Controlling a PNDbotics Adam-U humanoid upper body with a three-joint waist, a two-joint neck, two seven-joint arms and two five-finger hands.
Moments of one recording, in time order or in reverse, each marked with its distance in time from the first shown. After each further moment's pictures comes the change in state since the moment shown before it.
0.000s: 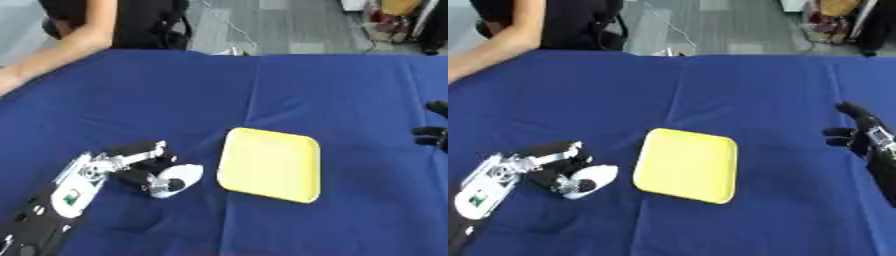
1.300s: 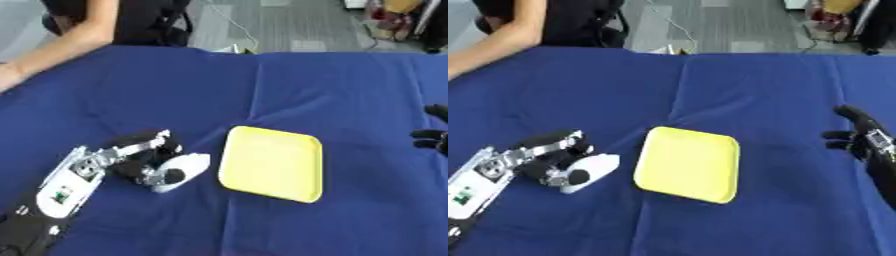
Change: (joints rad) left arm 0.025 0.068 -0.004 -0.248 0.277 0.080 0.008; right arm 0.008 0.000 -0.001 0.007 0.002 0.000 0.008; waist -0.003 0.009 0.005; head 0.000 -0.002
